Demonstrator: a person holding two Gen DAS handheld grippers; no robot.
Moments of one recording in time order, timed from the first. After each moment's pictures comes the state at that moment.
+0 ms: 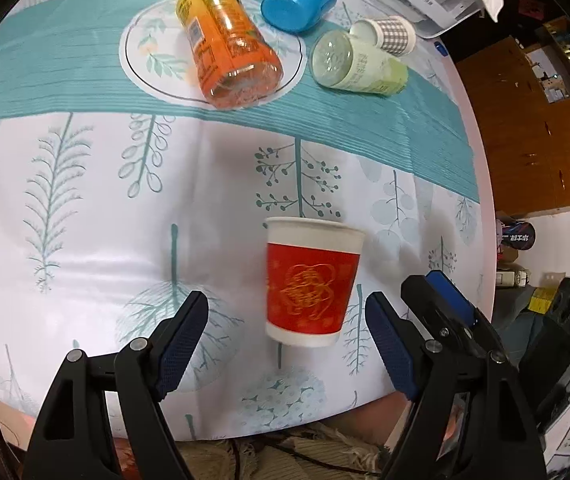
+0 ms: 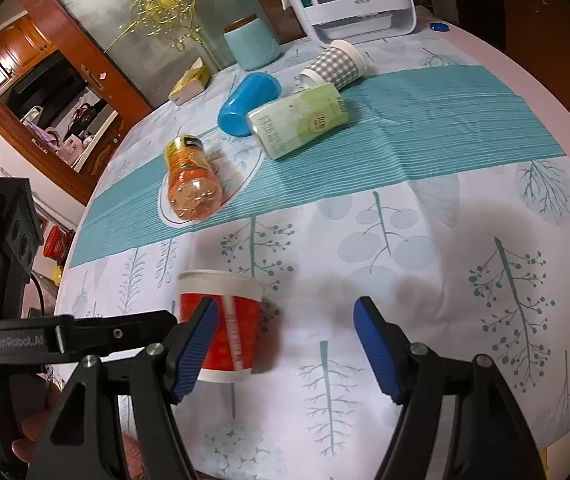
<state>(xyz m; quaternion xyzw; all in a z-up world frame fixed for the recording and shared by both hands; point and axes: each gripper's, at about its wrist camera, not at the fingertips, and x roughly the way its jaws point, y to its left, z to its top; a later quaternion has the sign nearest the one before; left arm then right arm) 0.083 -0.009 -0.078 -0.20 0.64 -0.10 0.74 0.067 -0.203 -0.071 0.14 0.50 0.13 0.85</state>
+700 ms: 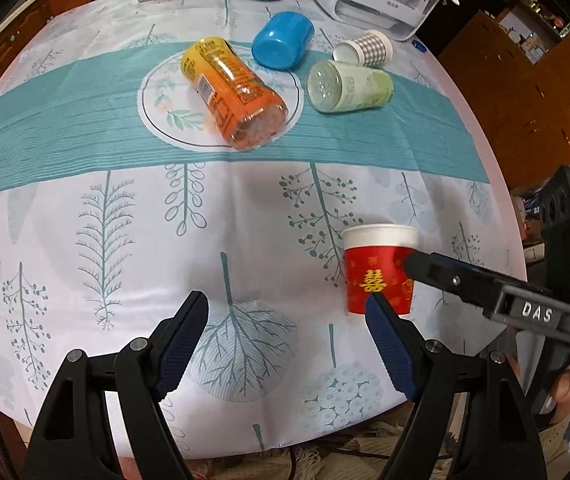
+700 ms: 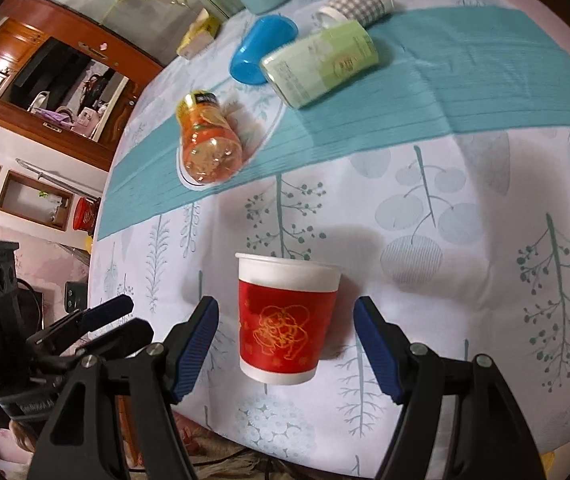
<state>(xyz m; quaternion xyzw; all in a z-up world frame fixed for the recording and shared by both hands) 0.063 0.005 -0.055 -0.10 0.59 -0.10 0.79 0.099 -0.200 -0.089 0.19 0.59 0.19 0.76</state>
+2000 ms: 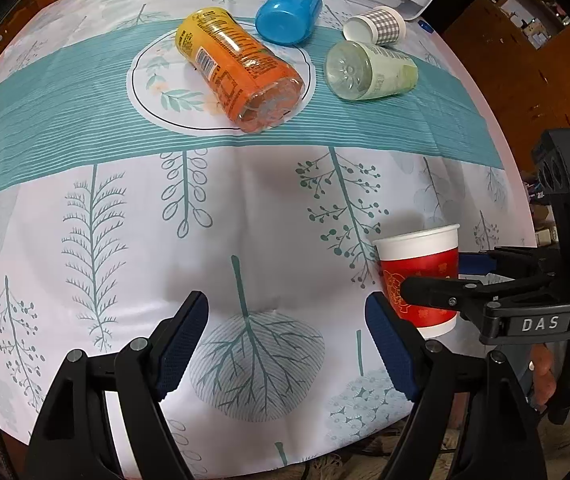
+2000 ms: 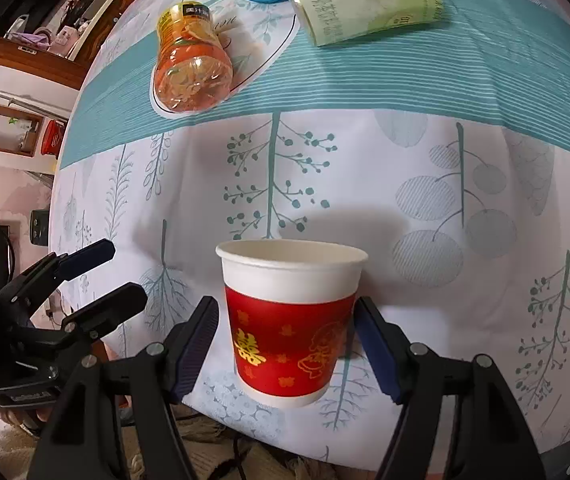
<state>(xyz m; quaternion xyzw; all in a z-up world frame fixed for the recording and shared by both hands) 0.084 0.010 -0.084 -0.08 0.62 -0.11 0.77 0.127 -0.166 -0.114 0.06 0.69 0.20 0.69</state>
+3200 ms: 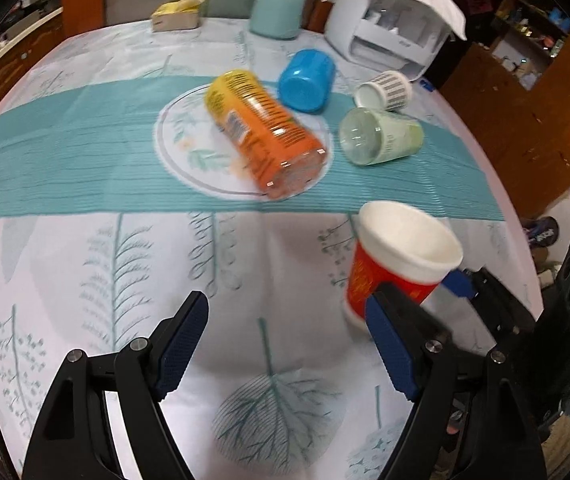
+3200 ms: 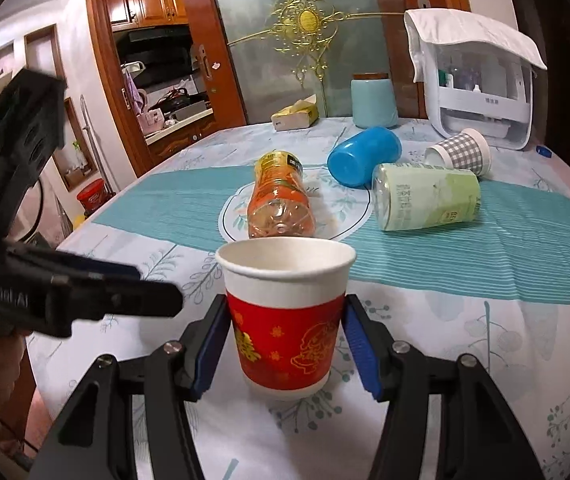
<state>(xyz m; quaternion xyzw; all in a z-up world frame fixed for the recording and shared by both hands) 0.088 0.029 -0.079 -0.11 0.52 -0.09 0.85 0.077 -0.136 -0.101 0.00 0.34 0.26 0.91</state>
